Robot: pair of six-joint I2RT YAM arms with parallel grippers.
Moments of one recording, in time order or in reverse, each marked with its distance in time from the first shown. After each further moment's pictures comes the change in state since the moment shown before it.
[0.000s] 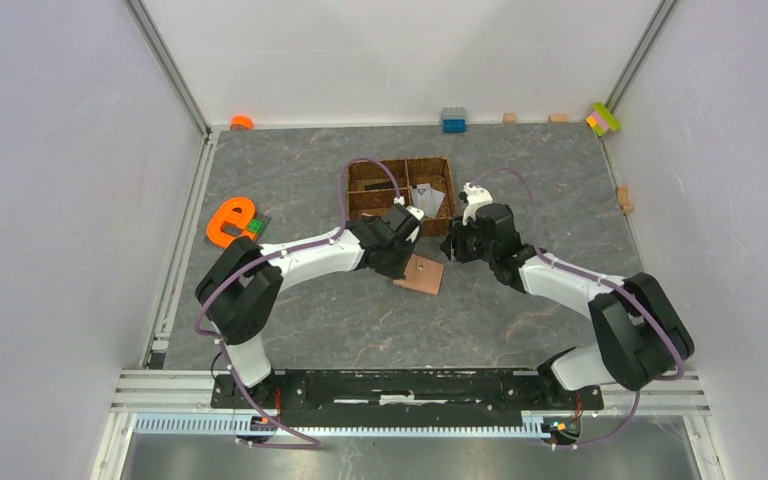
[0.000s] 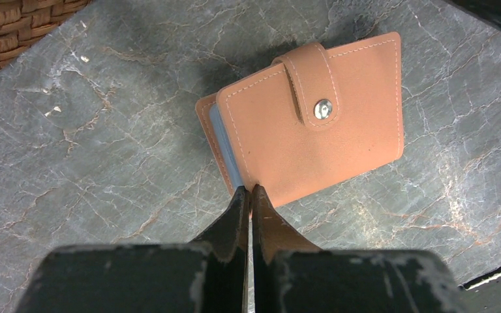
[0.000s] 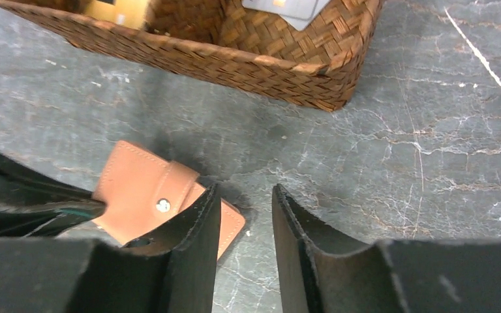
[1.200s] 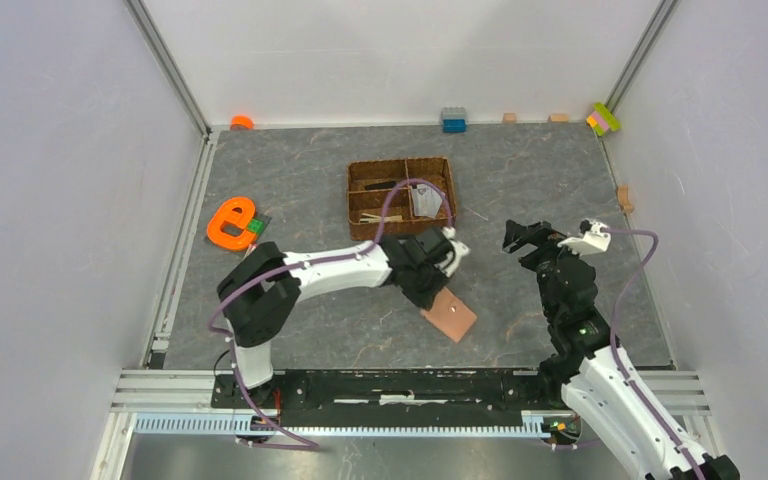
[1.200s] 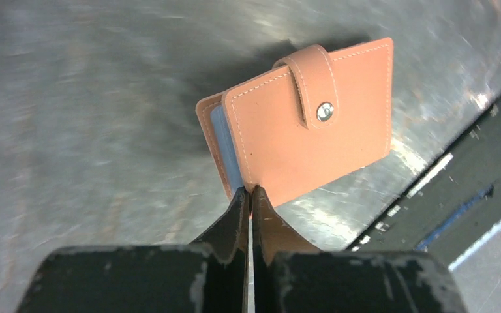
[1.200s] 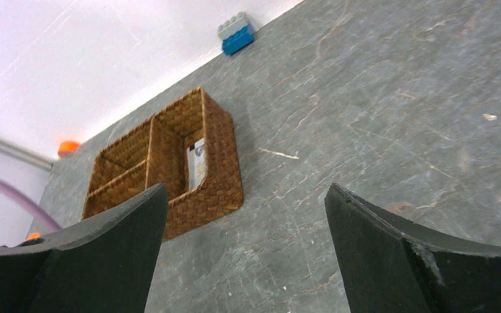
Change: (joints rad) left arm -0.210 0.092 0.123 -0.087 0.209 0.167; right arm -0.127 -0.864 -0.314 -0.069 0.517 0.327
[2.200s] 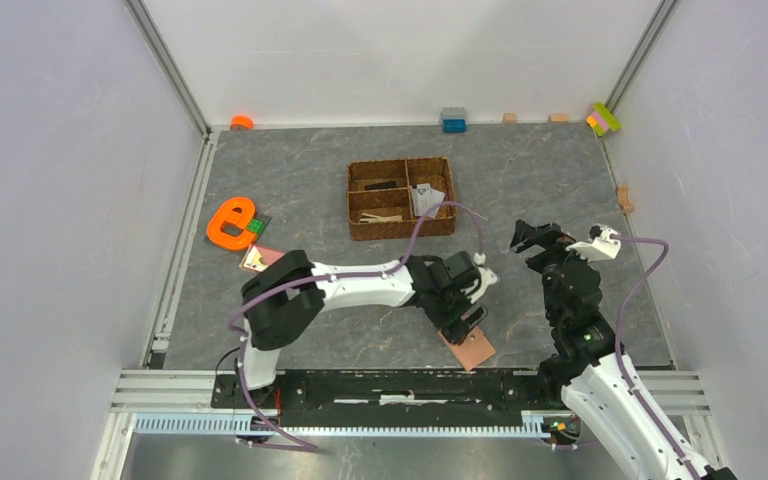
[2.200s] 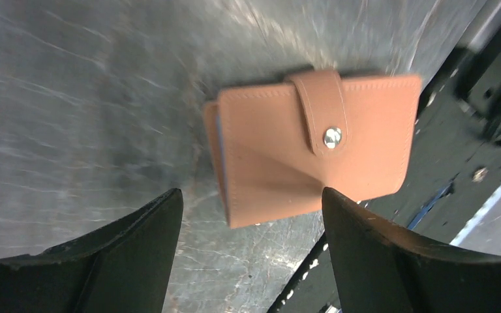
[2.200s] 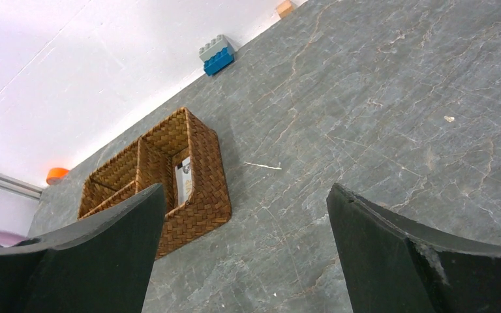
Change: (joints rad) left arm -0.084 0.052 0.034 0.101 0.037 -0.015; right arm 0.000 -0.051 0.007 -0.052 0.065 0.010
